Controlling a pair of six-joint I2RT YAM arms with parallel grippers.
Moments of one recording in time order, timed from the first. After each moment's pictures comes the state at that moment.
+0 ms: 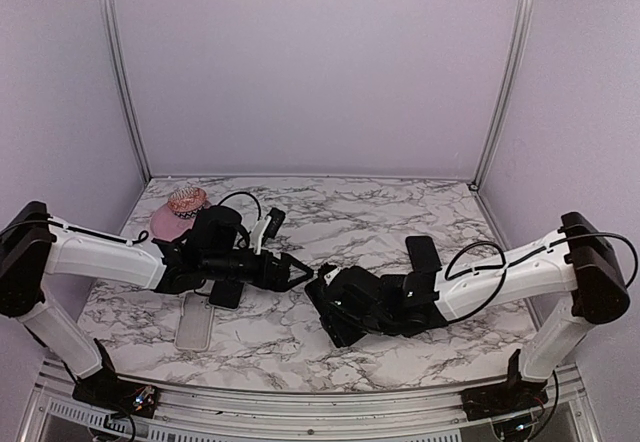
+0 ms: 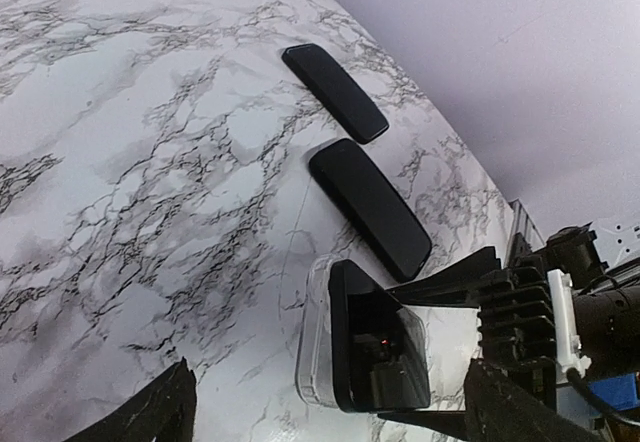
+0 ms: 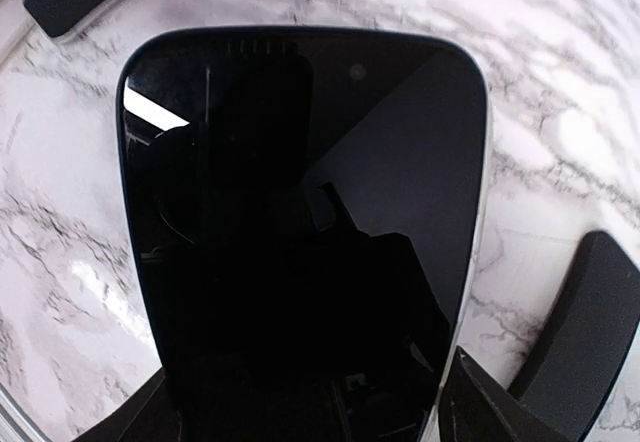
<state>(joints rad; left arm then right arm) -0.85 1.56 0.79 0.28 0.32 -0.51 1.23 1.66 0.96 -0.33 0.38 0.47</state>
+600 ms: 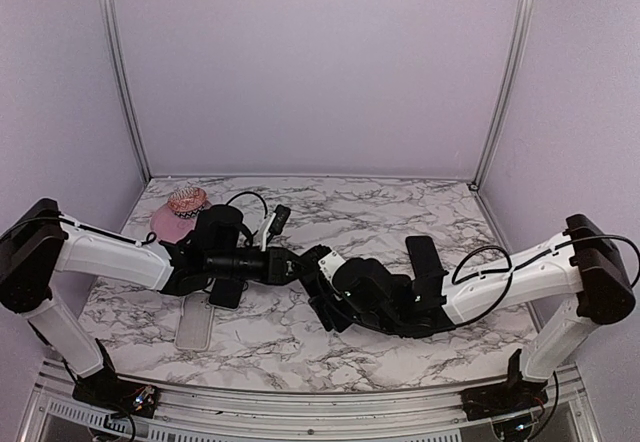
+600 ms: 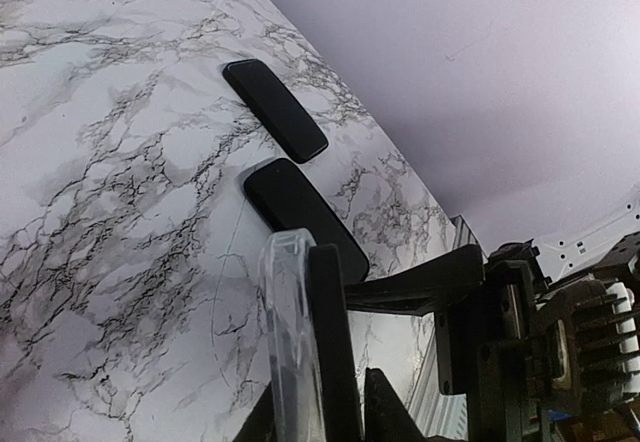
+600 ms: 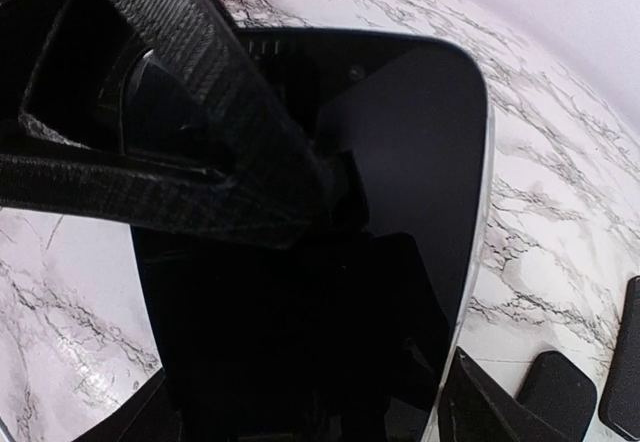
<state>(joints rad) -0.86 1.61 0.79 0.45 0.43 -0.63 1.23 1.59 0.88 0.02 0.48 0.26</state>
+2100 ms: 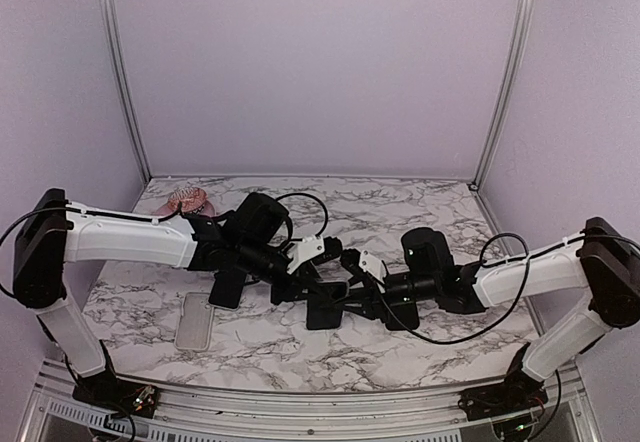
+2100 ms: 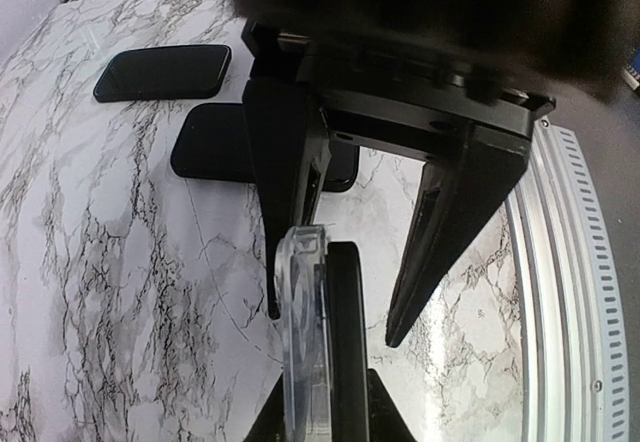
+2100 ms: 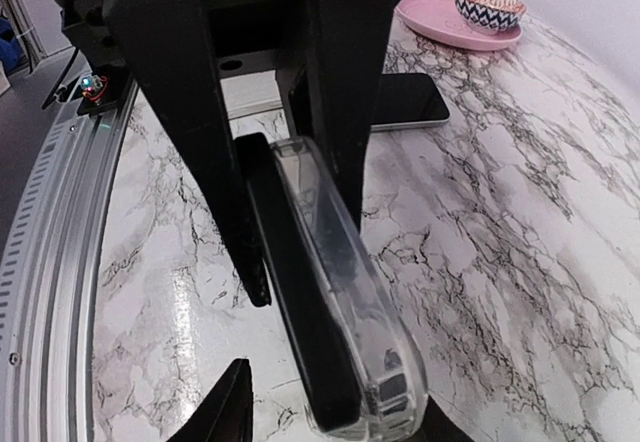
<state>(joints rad) -0.95 1.71 1.13 -0.17 0.47 0.32 0.84 1.48 0.61 0.37 -0.51 -0.21</state>
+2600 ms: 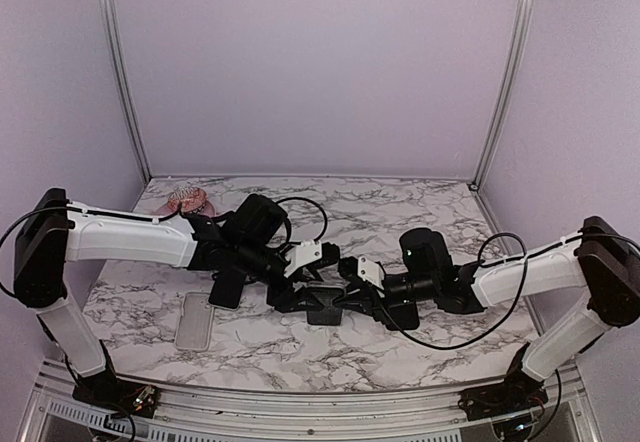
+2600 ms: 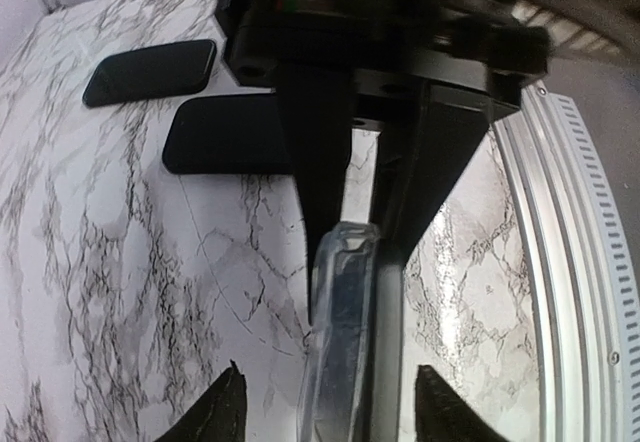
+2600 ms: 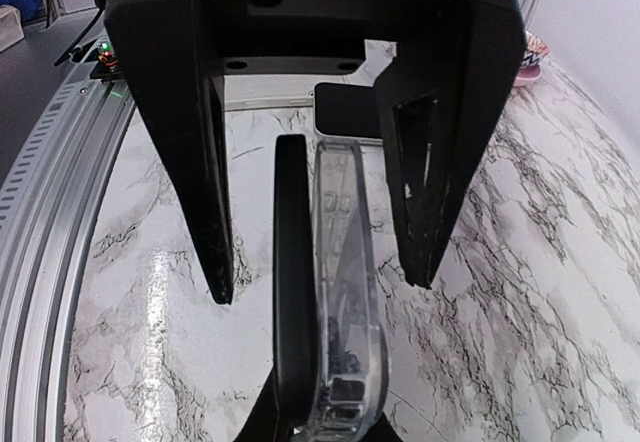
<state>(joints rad) -0.94 1.72 1.14 -0.21 0.48 0.42 0.84 1.49 0.61 0.37 -0.53 -0.37</state>
